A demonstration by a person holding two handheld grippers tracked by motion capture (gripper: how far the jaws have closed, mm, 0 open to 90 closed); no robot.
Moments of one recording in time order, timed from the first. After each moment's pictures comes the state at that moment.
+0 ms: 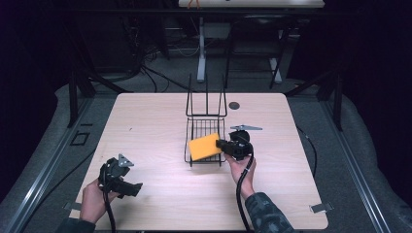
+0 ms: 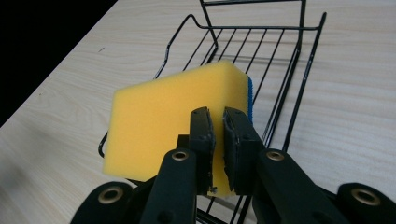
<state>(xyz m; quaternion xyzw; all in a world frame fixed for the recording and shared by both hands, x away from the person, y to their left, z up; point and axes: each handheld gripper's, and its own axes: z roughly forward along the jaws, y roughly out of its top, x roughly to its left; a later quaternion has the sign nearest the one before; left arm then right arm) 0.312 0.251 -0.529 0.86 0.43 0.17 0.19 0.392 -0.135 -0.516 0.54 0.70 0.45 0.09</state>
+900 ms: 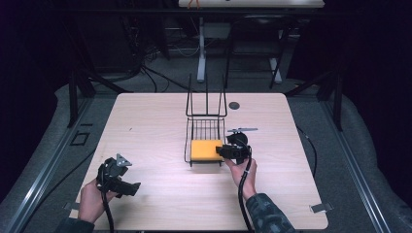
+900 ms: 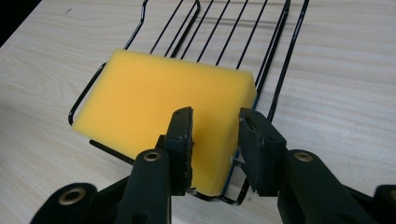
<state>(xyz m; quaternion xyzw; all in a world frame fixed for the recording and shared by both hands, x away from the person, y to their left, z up) 0.314 0.255 -0.530 0.86 0.44 0.18 0.19 0.389 -0.131 -0.521 0.56 0.73 0.39 0.09</state>
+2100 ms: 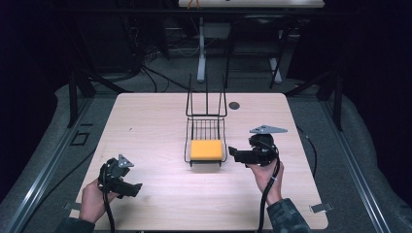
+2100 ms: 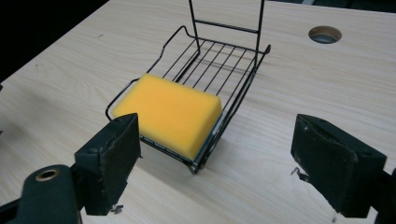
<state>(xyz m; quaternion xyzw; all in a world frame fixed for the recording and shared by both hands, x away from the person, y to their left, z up) 0.312 0.251 -0.529 0.87 0.43 0.17 0.19 0.338 -0.184 -0.456 0.49 0.75 0.42 0.17</state>
